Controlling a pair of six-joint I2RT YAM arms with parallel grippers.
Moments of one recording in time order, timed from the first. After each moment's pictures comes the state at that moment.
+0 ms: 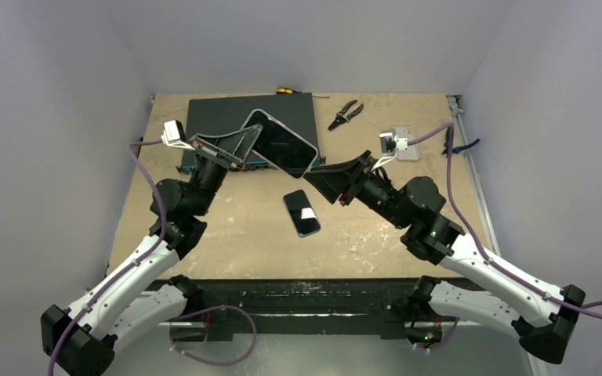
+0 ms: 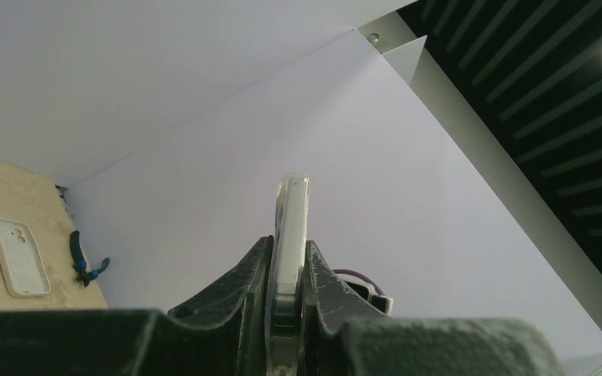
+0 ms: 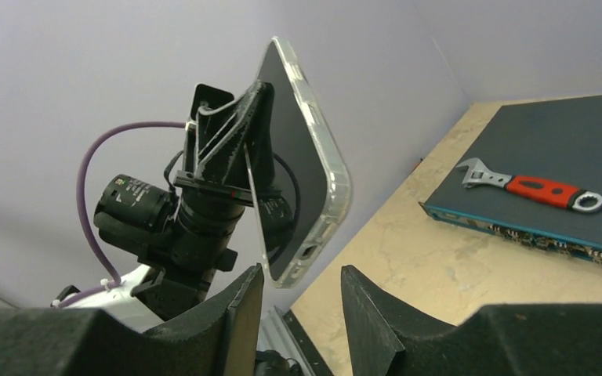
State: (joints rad) left arm -0.57 0.86 0.72 0.63 -0.04 -1.27; right arm 0.89 0.88 0.86 0.24 -0.03 0.71
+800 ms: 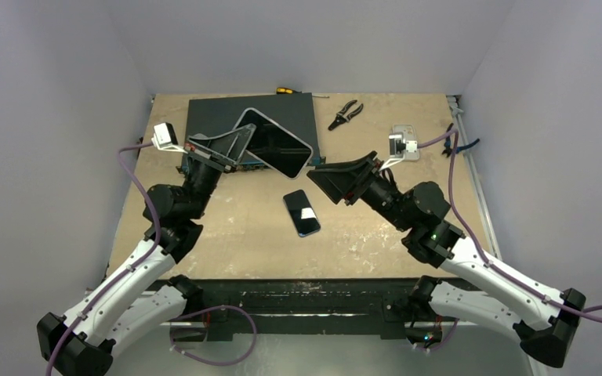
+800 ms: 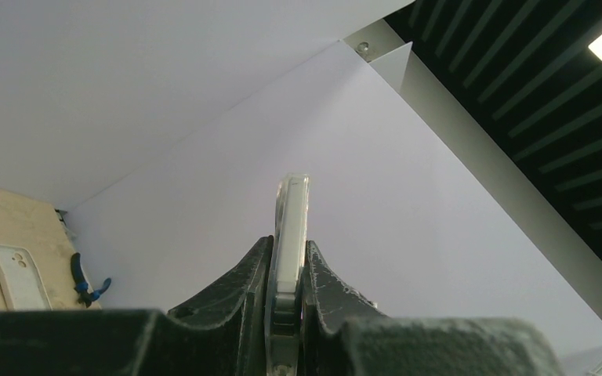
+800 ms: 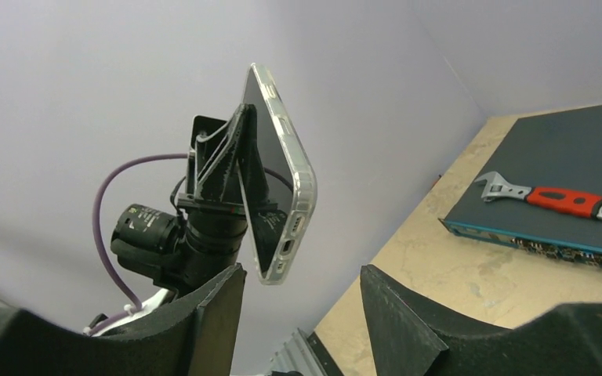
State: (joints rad) left arm -0.57 0.81 0.72 0.64 -0.06 -1.21; right arm 0.88 0.84 0.80 0.32 -0.02 0.79
